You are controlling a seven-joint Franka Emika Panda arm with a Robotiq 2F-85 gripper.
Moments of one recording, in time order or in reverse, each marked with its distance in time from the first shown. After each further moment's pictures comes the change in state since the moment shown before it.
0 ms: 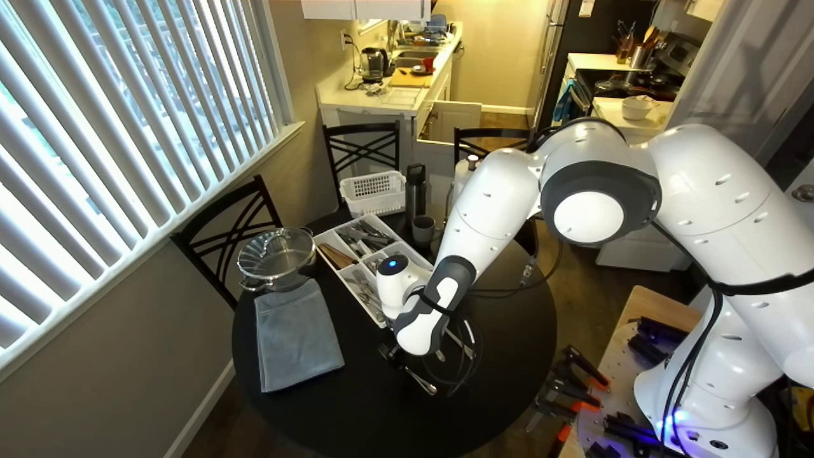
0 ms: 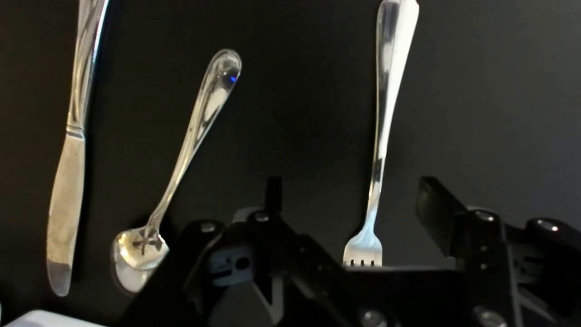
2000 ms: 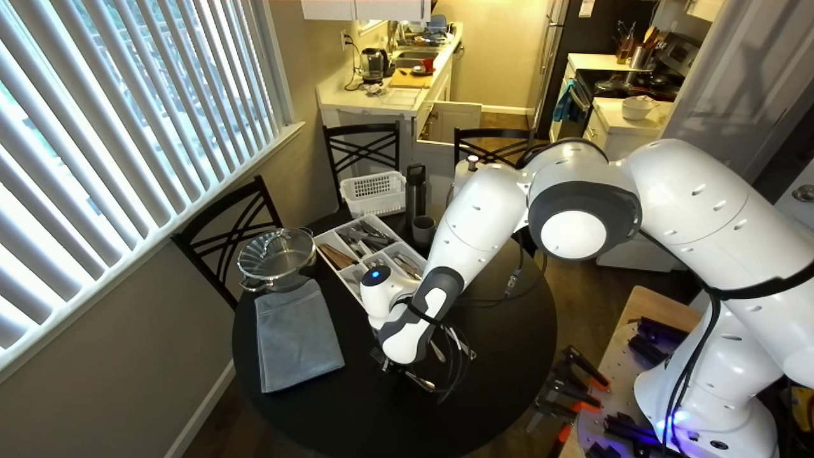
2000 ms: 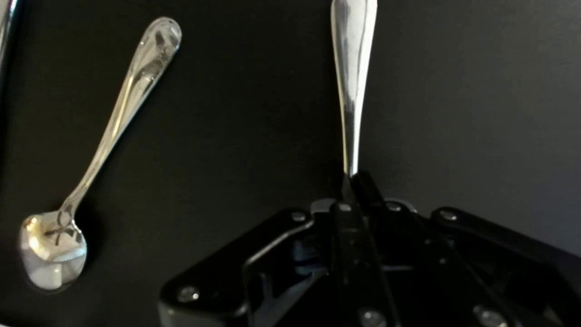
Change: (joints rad) arm -0.002 0.089 0.040 0.147 -0.032 -0.104 -0.026
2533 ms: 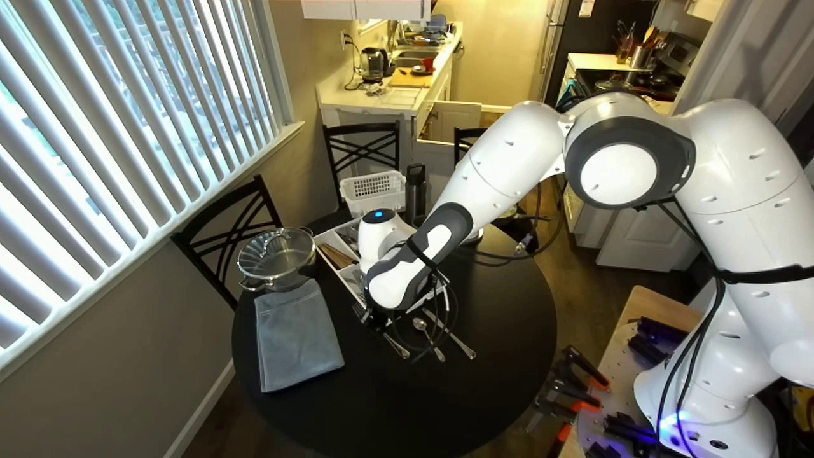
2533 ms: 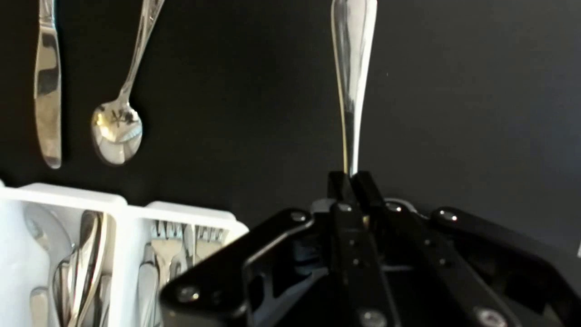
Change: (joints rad) arm -0.105 -0.220 0.052 -0.063 0.095 0.001 0.017
